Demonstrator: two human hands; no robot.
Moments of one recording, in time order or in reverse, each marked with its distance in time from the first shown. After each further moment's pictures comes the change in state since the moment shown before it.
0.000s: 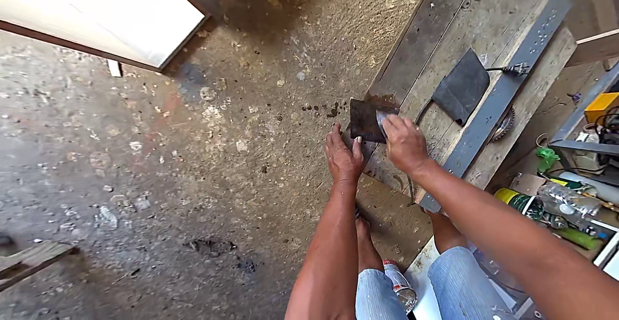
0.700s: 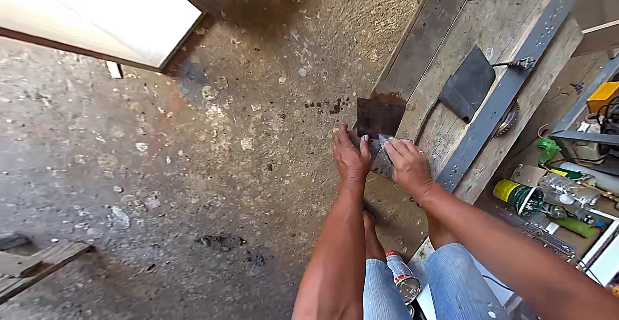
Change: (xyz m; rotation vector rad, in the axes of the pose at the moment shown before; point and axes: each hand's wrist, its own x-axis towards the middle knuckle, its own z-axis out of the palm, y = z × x) left_hand -0.003 0.004 -0.002 0.009 -0.034 -0.025; right_hand -0.053 -0.008 0.018 0.025 0.045 -0.034
